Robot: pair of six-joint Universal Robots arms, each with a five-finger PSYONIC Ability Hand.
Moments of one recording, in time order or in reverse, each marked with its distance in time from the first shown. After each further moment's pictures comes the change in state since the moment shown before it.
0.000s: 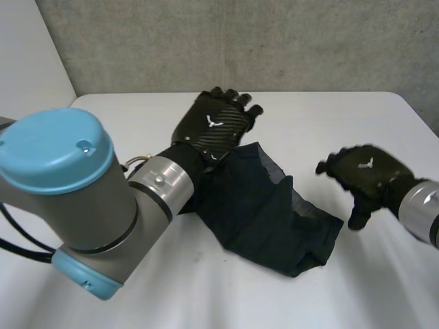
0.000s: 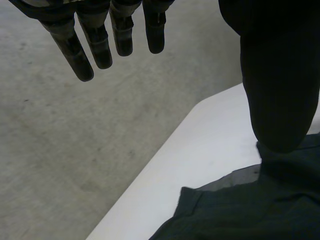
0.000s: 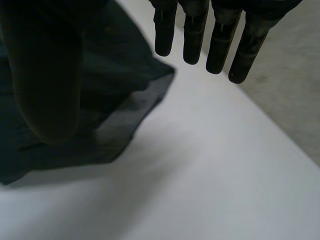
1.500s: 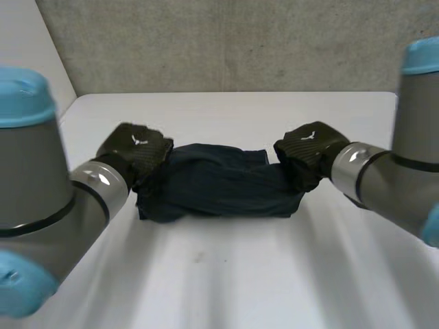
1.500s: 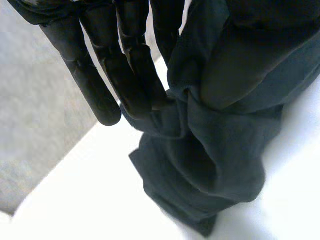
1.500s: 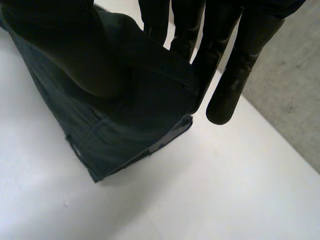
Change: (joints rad) left arm 0.128 0.101 -0.002 -0.445 -0.250 0.046; right arm 0.316 0.305 -0.519 0.219 0.228 0.117; left_hand 0.871 0.966 0.949 0.962 0.888; right_hand 0.698 0.810 0.872 0.879 0.853
